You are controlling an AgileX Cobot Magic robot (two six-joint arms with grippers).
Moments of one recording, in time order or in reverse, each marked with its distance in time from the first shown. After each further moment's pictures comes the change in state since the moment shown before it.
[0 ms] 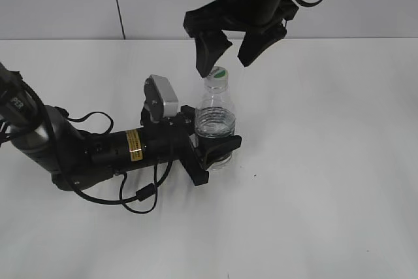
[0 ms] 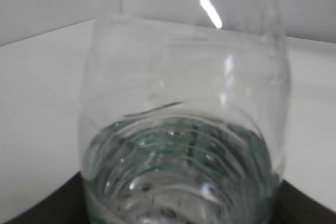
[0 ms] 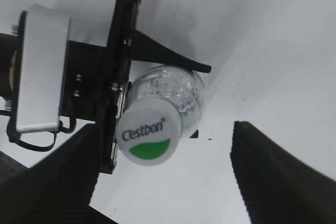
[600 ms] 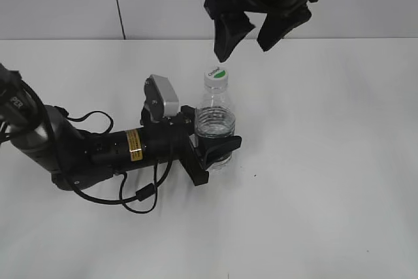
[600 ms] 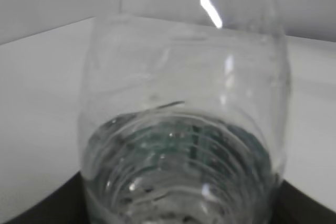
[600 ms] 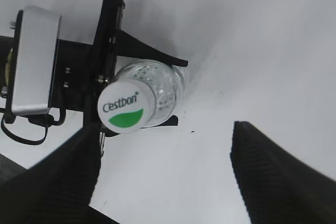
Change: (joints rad) left arm 0.000 -0.004 0.001 0.004 0.010 -0.004; right arm -0.028 -0.086 0.041 -0.028 -0.003 -0.002
